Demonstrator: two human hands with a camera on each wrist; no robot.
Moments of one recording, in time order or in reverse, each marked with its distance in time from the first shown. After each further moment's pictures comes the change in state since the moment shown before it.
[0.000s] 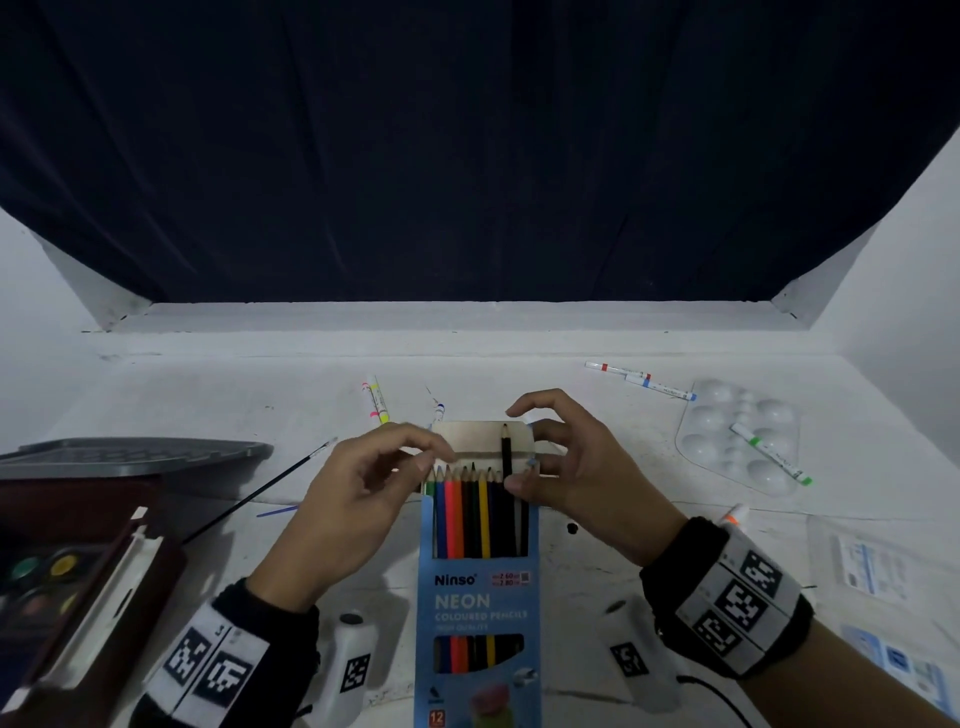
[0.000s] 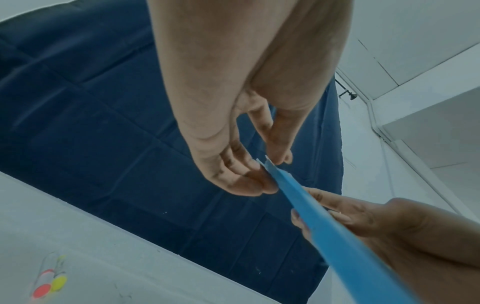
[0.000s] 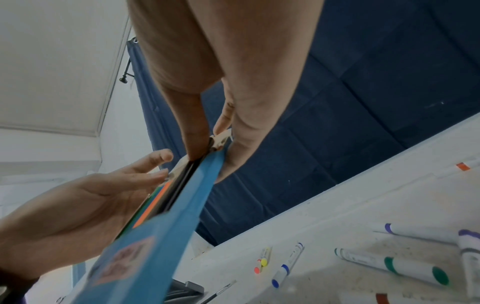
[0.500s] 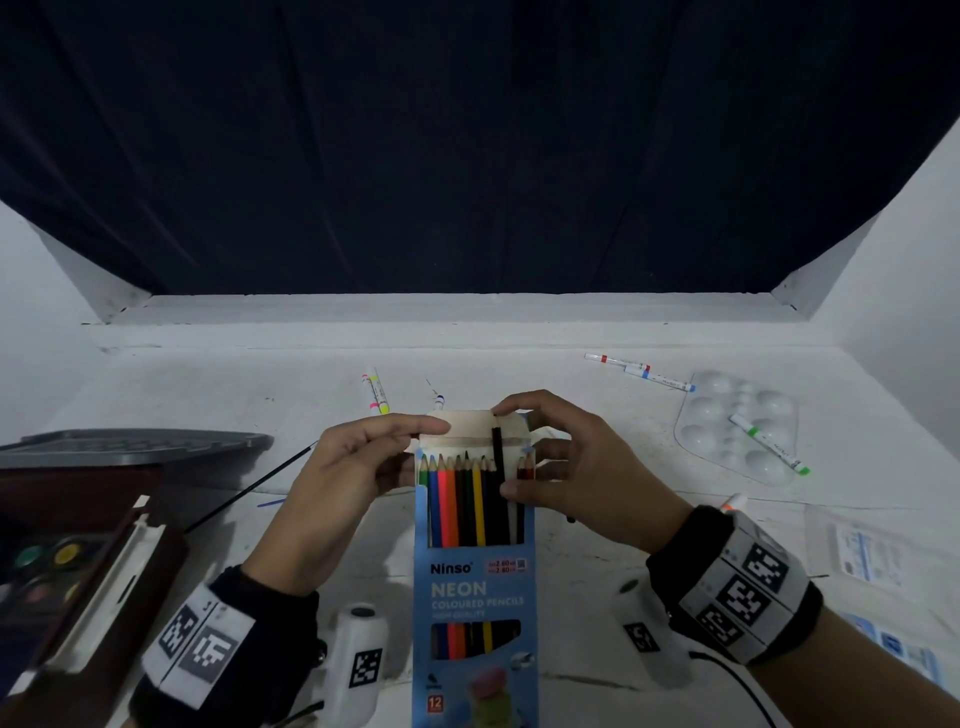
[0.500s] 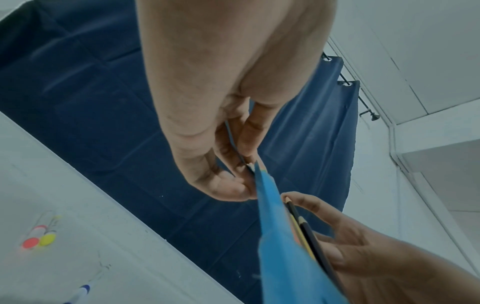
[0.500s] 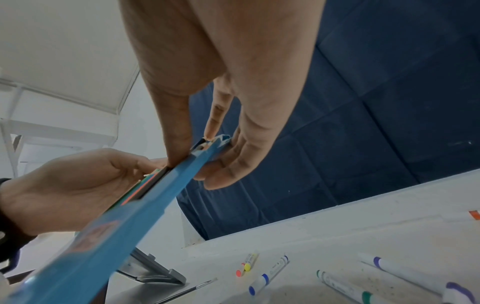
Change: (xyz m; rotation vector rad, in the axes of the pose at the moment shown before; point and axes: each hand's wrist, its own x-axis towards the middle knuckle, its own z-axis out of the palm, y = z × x) left_hand 0.001 0.004 -0.002 -0.300 0.052 -0.257; right_hand -0.005 -0.004 0.000 -0.158 -0.037 -0.057
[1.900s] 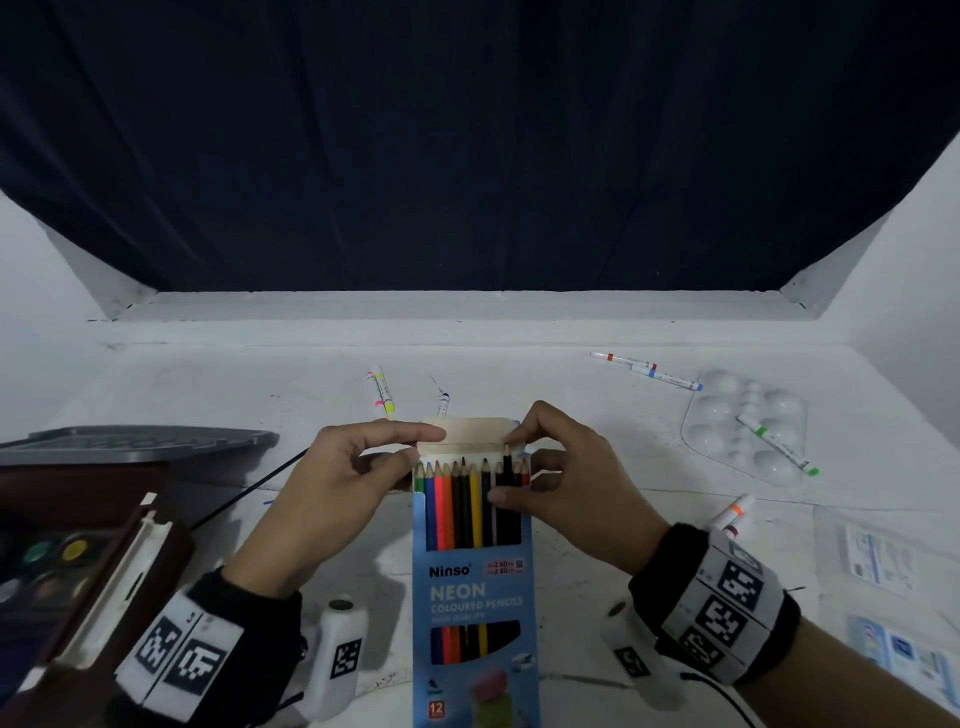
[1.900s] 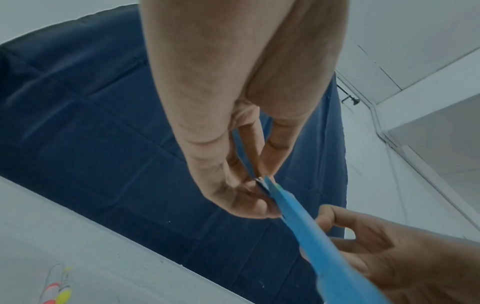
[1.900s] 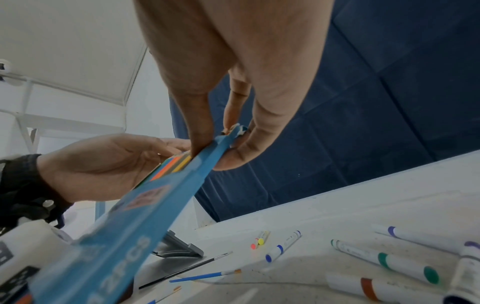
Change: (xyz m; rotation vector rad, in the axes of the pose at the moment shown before) left_hand -0.003 -0.002 -0.014 0.214 -0.057 0.037; right_hand 0.000 0.013 0.020 -0.077 0.125 0.001
